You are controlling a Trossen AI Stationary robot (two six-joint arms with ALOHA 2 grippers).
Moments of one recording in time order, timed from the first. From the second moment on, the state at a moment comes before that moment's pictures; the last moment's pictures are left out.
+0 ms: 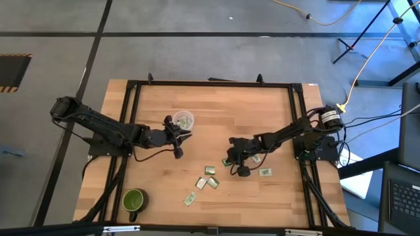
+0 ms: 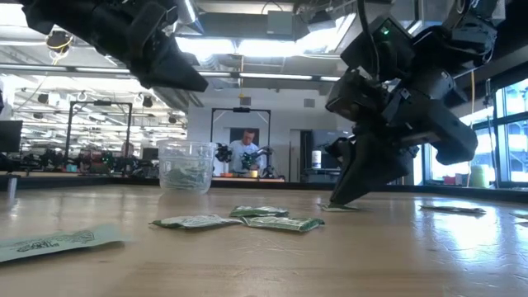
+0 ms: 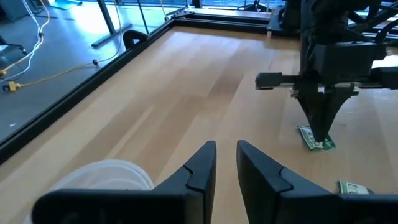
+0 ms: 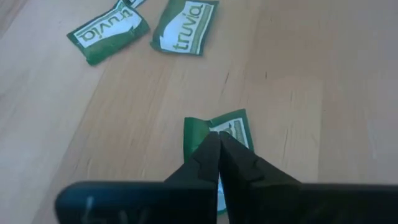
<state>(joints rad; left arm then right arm) -0.22 1.15 0.52 0.17 -0.58 -0.25 0.14 1.75 0.67 0.28 -0.12 -0.03</state>
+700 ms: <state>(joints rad) -0.22 1.15 0.52 0.15 -0.58 -0.25 0.14 1.75 0.67 0.27 -0.12 -0.05</state>
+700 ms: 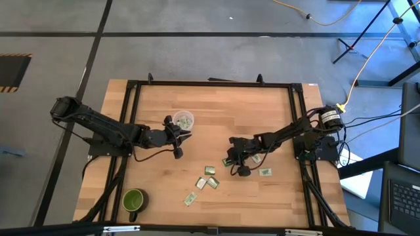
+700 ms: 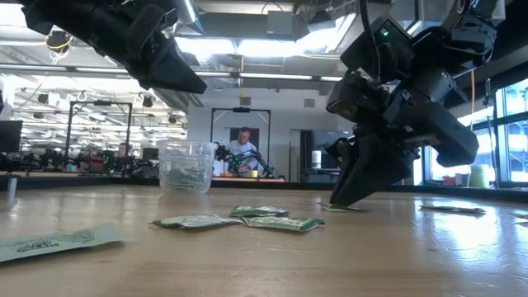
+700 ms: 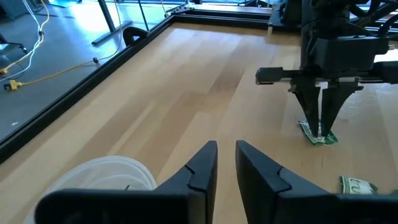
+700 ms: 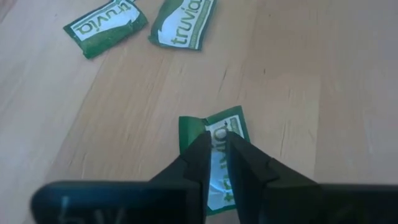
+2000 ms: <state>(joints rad) -0.22 1.30 0.52 0.45 -0.30 0.37 0.14 1.67 0.89 0.30 -0.12 -0.17</state>
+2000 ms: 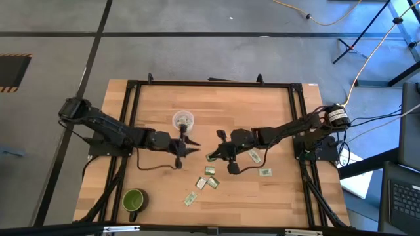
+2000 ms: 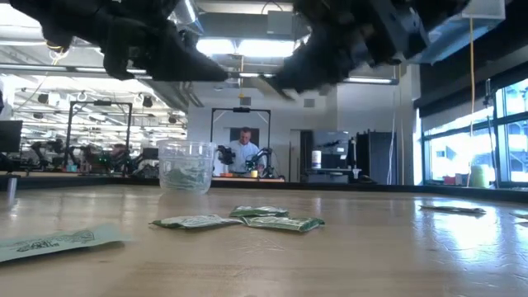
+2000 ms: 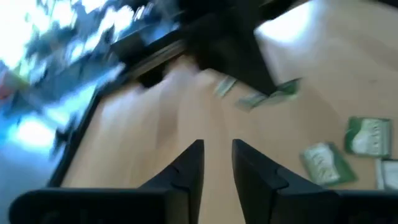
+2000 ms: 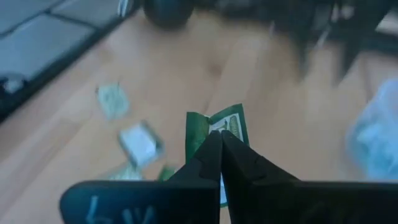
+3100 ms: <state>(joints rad) -0.39 1.49 0.52 0.75 -0.56 1.06 0.12 1.66 0.94 0.32 -0.13 0.05</state>
